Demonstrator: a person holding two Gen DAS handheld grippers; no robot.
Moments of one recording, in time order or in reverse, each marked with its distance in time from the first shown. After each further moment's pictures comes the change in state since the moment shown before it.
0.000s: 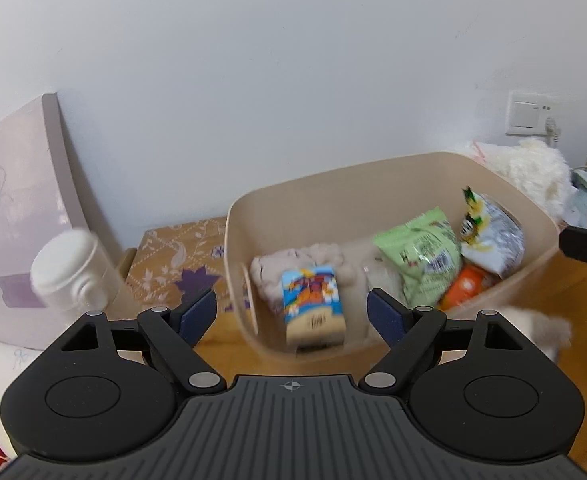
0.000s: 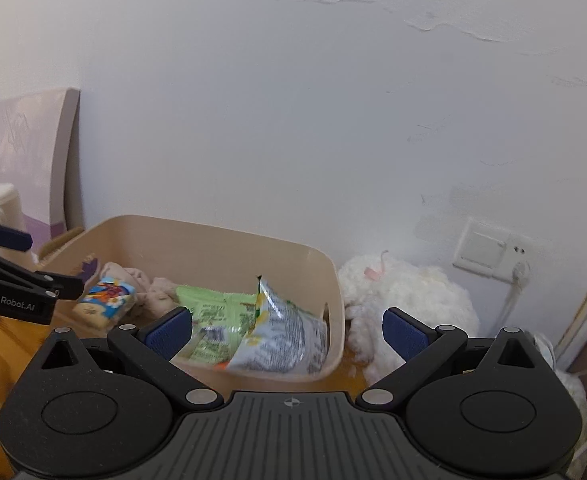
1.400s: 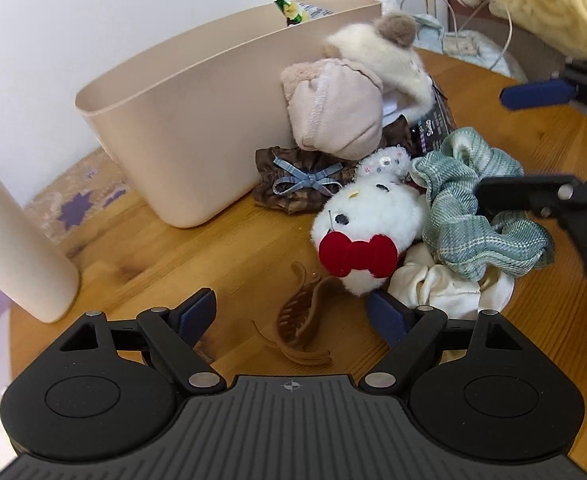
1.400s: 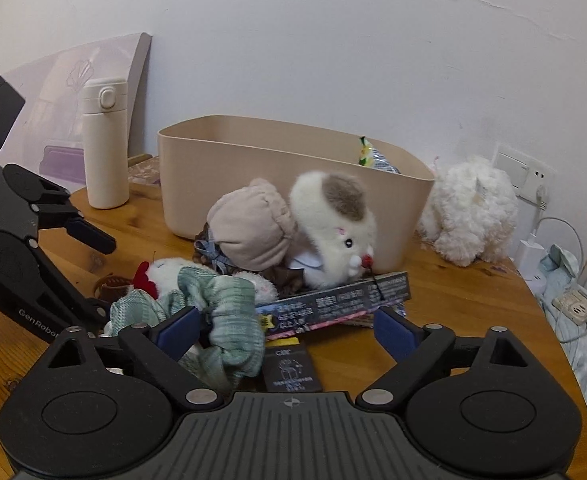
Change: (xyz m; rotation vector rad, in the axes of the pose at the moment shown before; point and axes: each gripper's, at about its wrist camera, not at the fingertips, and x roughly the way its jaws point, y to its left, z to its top) left arm 0.013 -0.001 -0.143 0.383 0.111 -0.357; right arm -0.054 0.097 -0.139 -0.046 0.048 0.041
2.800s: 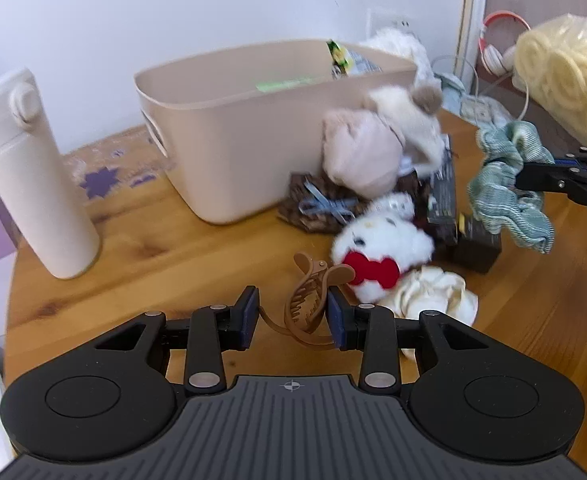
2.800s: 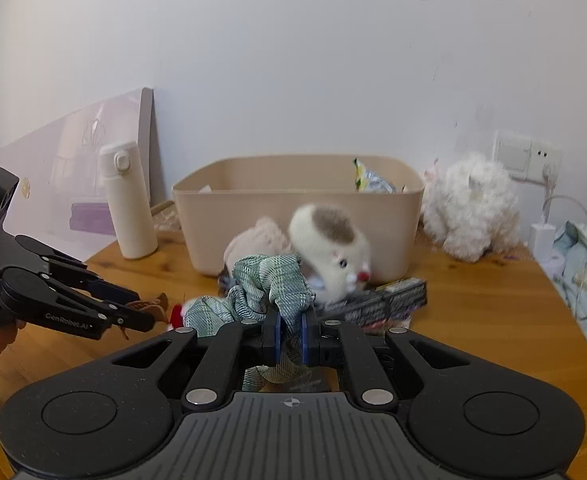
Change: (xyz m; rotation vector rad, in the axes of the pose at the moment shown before) left arm -0.047 0.020 -0.011 -0.196 -0.088 -0.022; right arm -0.040 -0.036 0.003 0.154 -0.086 0.110
